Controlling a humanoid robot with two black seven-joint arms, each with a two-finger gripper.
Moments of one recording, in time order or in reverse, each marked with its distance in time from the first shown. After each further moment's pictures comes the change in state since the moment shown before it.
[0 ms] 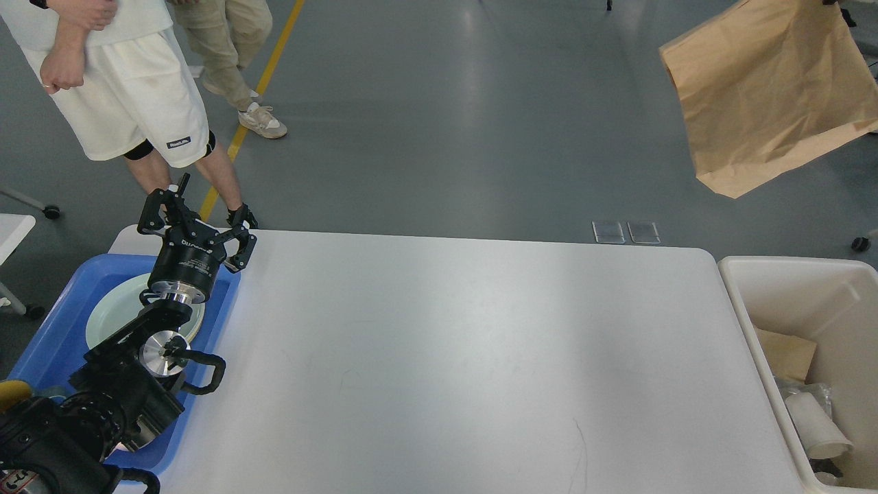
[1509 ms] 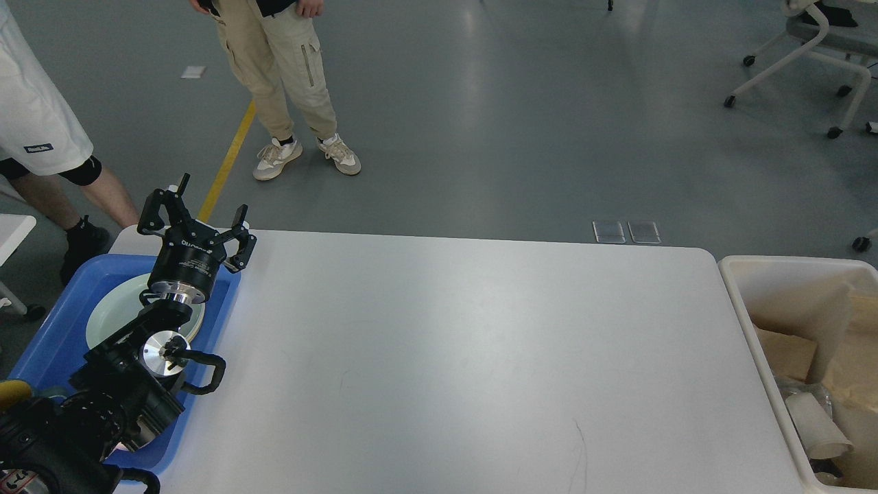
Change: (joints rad) left arm 0.000 0.000 0.000 0.000 0.000 0.001 0.000; right arm -1.252 -0.322 0.294 -0.332 0.130 -0.598 0.020
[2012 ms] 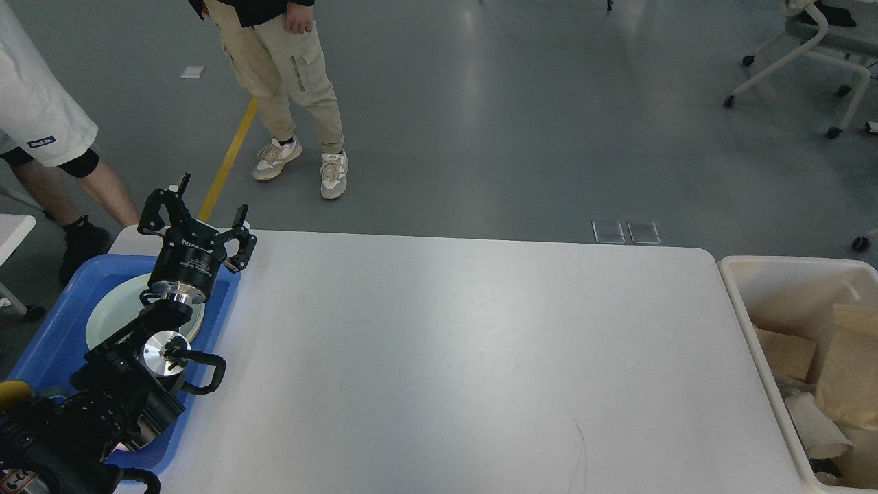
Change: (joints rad) left arm 0.000 -0.001 0.000 0.000 0.000 0.000 0.000; right arm -0.008 0.005 0.006 0.003 0.002 0.000 0.000
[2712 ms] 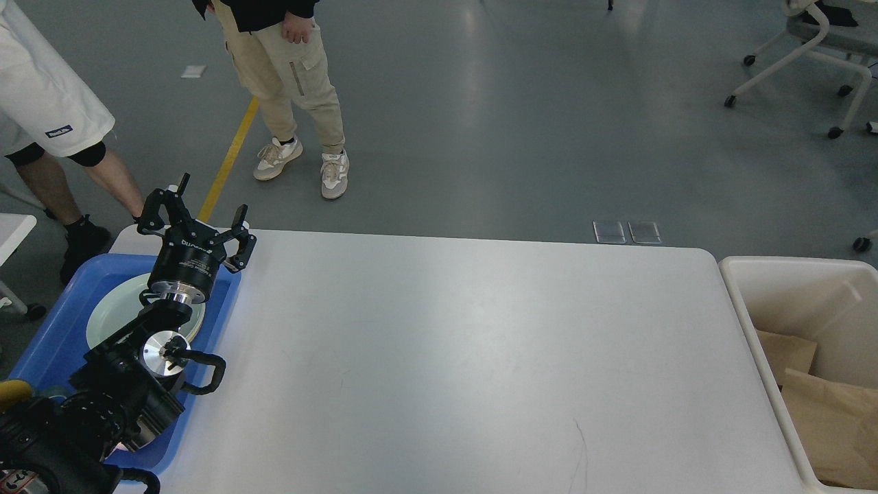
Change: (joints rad) left arm 0.000 0.000 0.000 0.000 0.000 0.000 0.000; right arm 0.122 -0.029 -0.033 0.127 0.002 0.050 0.000
